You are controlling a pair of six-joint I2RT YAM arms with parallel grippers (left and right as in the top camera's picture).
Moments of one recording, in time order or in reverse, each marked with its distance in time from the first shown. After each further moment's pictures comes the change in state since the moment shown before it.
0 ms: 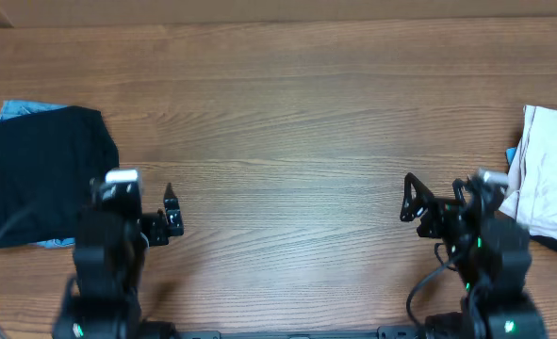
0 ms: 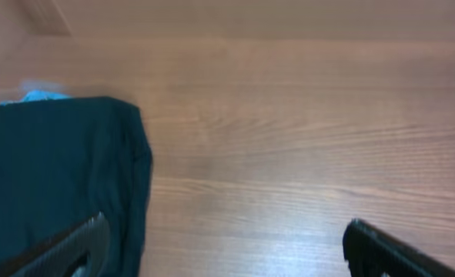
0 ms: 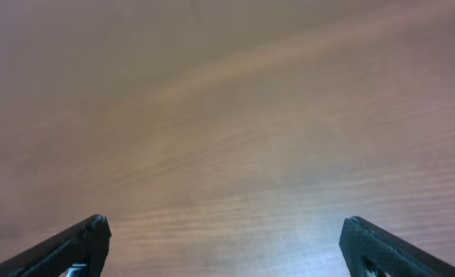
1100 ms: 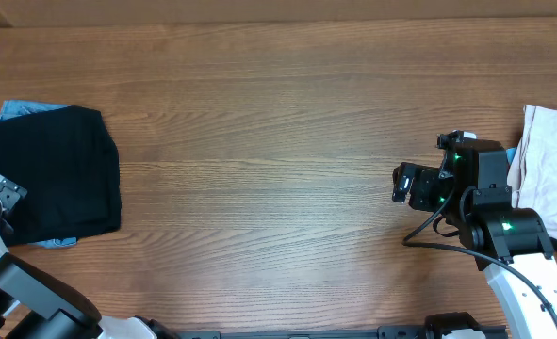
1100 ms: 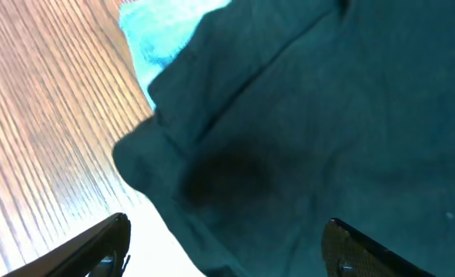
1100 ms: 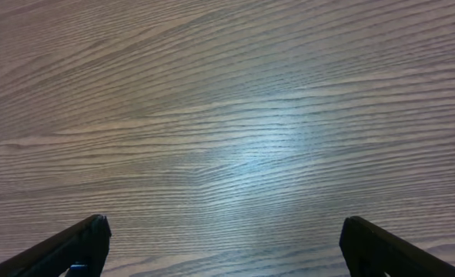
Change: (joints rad) left arm 0.878 1.066 0.511 0.008 -0.042 -0.167; right arm -0.001 0.497 0.321 -0.324 -0.006 -0.077
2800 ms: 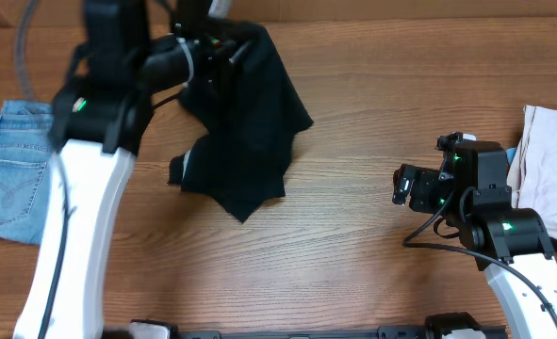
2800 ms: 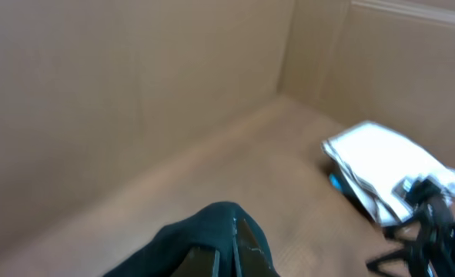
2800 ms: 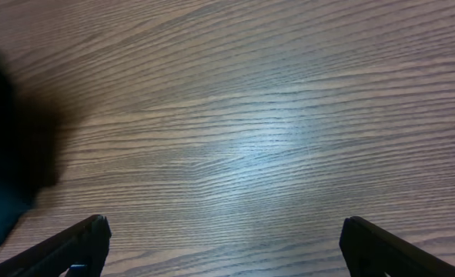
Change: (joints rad) left arm -1.007 -0.156 0.540 0.058 0.844 0.274; right arm 0.000 0.000 0.002 -0.019 0.004 -0.004
